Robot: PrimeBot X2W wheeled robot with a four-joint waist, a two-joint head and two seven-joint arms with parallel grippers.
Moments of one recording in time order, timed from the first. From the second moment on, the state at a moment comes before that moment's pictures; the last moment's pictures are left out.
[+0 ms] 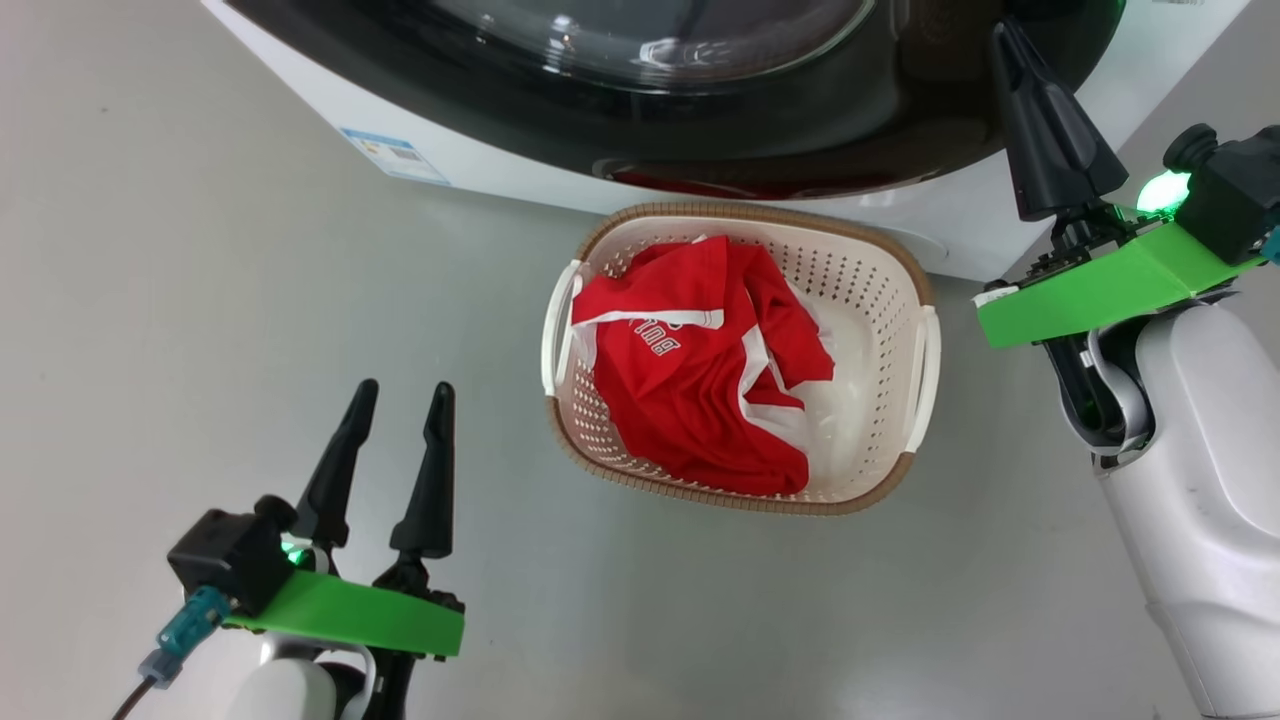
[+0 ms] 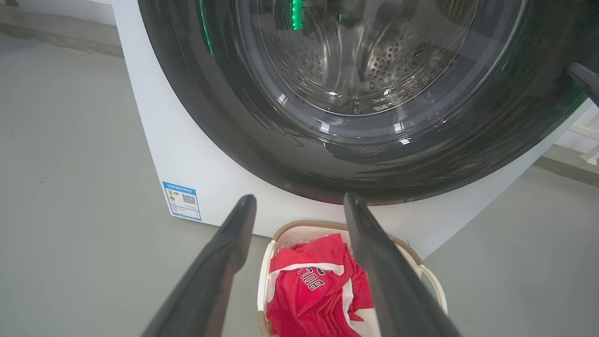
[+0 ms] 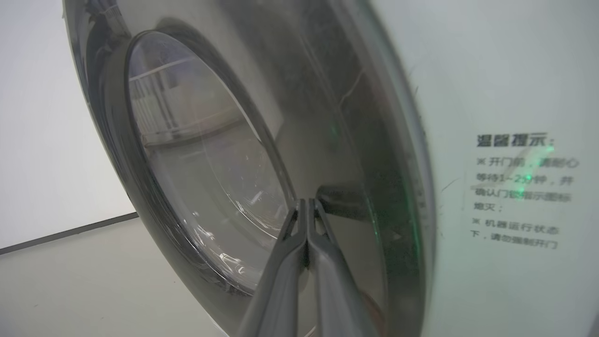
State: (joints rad) left arm -0.27 0.03 -0.11 0.22 -0.40 -0.13 -0.25; right arm -0.68 -0.18 0.17 0.33 0.43 0.14 -0.26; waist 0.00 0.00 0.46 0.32
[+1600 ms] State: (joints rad) left arm -0.08 0.07 0.00 0.23 -0.29 -0.13 -0.25; right arm -0.08 -0.13 0.11 0.26 0.47 0.13 -0.26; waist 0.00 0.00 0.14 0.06
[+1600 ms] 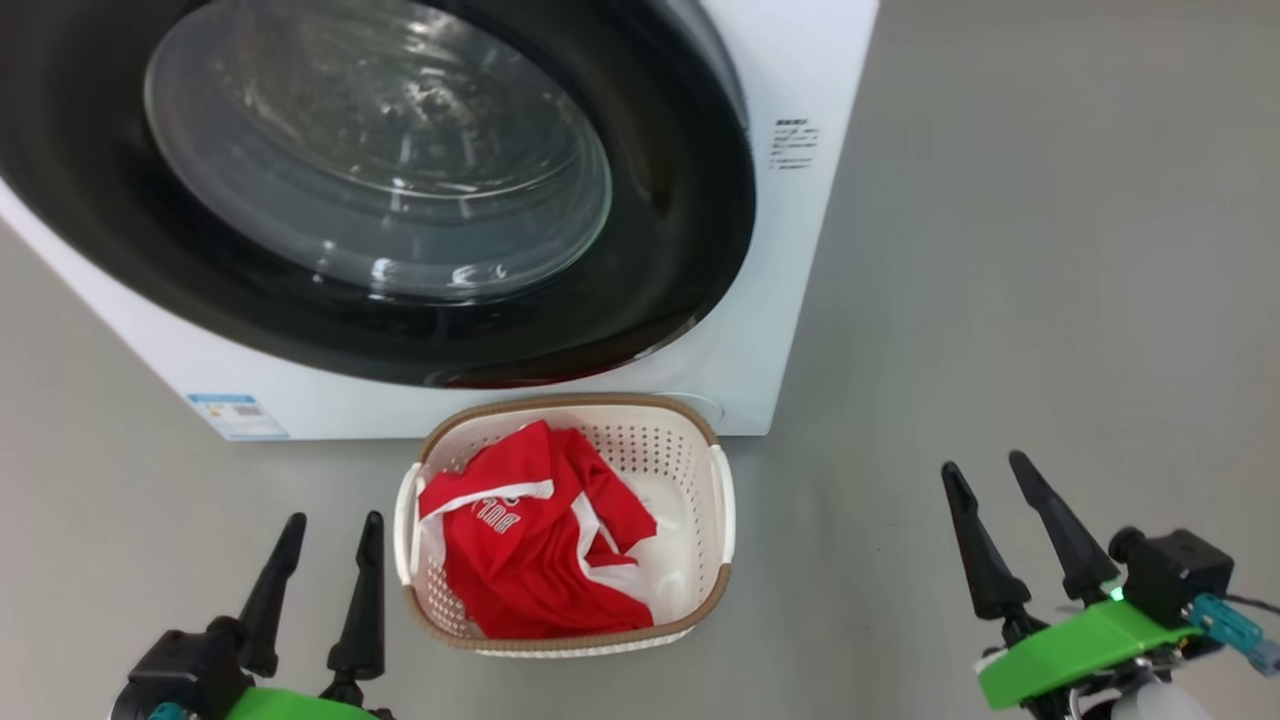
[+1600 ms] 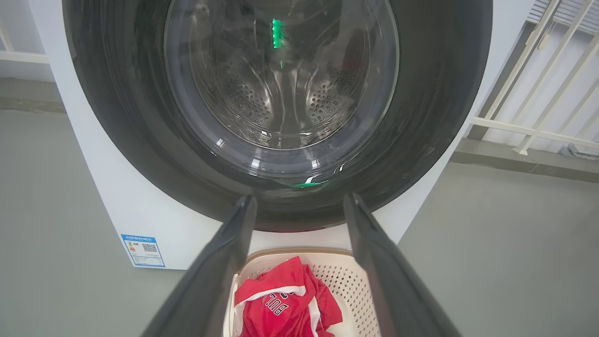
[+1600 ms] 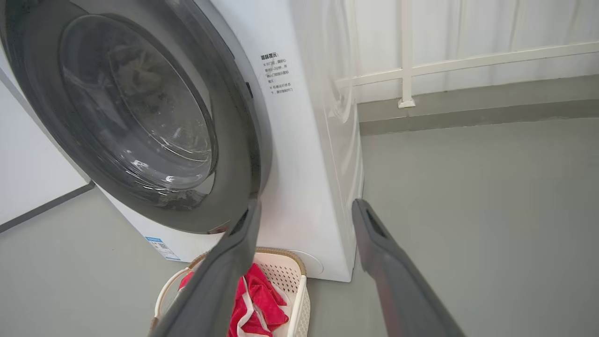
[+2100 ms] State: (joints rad) left arm 0.00 0.08 0.03 0.21 -0.29 -0.13 -0.25; right arm 0.05 -0.12 0.05 0.23 0.47 0.13 -0.26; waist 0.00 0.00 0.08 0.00
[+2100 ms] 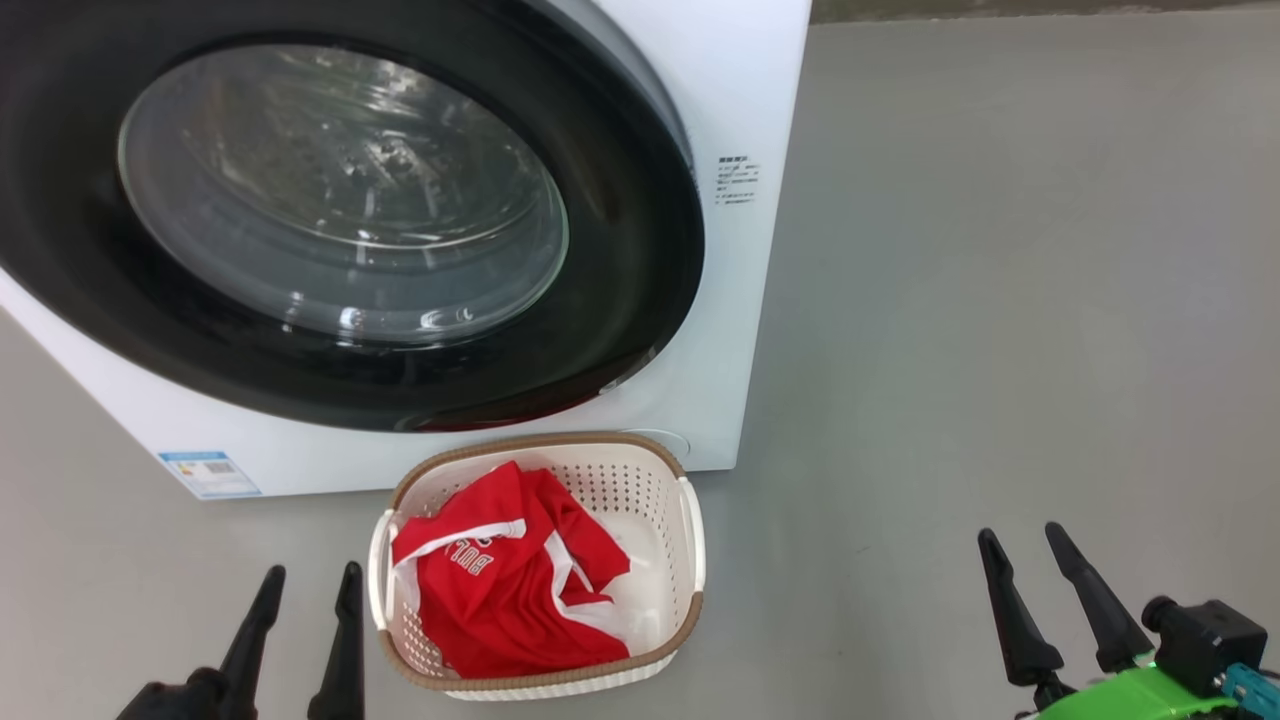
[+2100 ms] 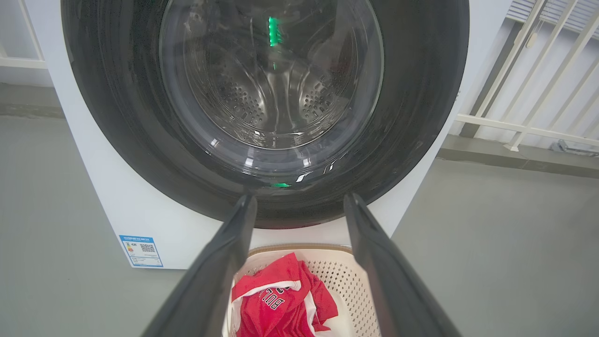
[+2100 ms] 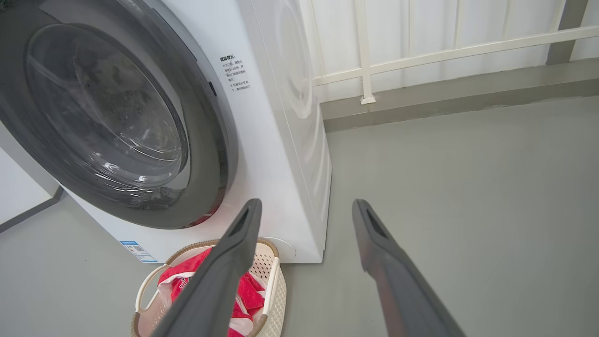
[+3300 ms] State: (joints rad) left arm 0.04 0.06 0.03 0.24 -0.32 -0.12 -0.25; right arm 0.08 -0.08 0.03 0.27 0.47 0.13 -0.25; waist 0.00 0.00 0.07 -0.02
